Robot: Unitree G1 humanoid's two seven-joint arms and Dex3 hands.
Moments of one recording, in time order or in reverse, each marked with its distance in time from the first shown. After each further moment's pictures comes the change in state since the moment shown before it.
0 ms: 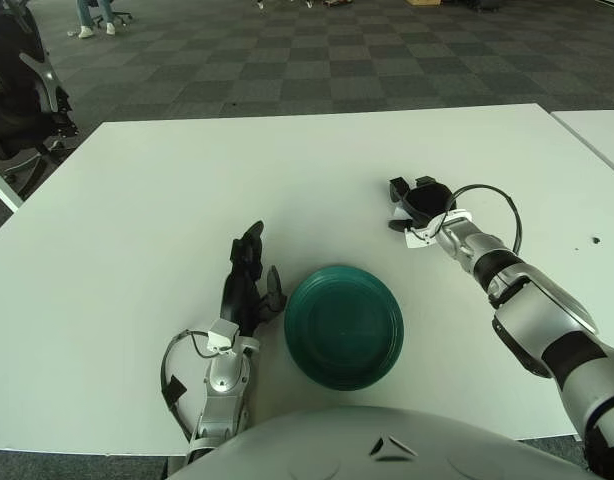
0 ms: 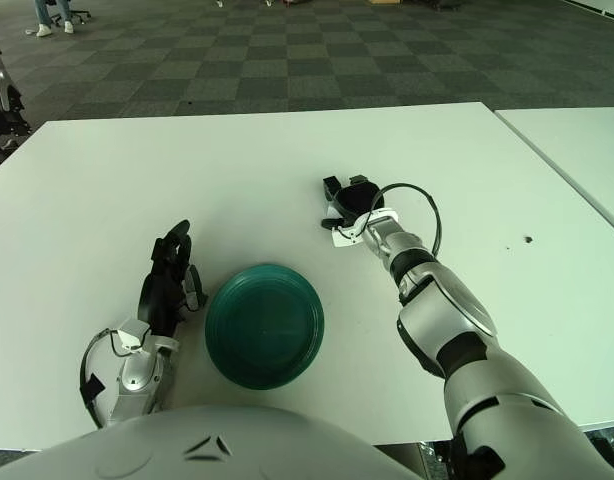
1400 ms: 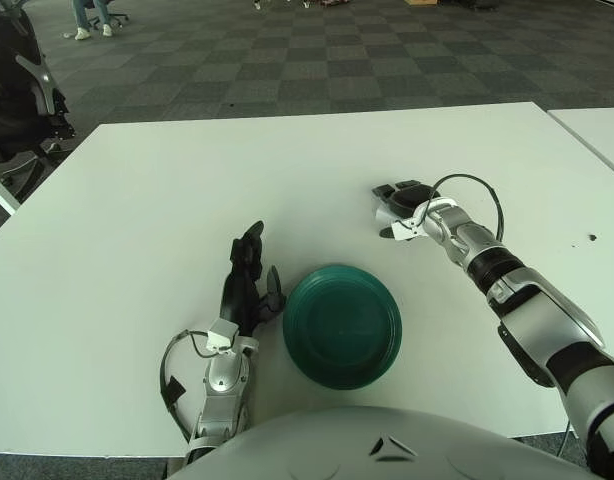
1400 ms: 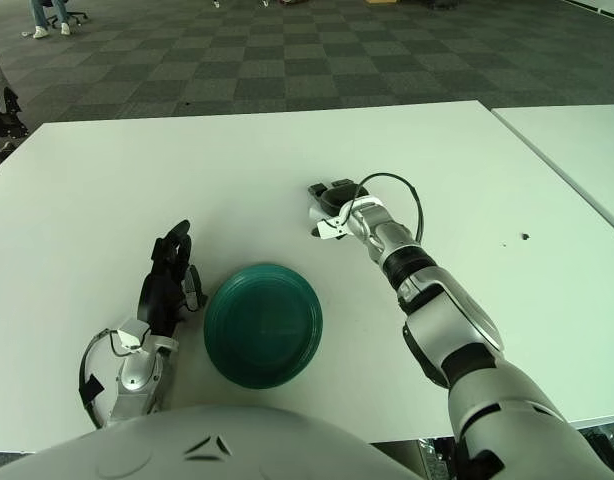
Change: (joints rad) left arm -0.008 0.000 0.009 0.013 0.004 -0.006 -0.017; right arm 0.037 0.027 -0.087 -0.226 -0.035 0.129 0.496
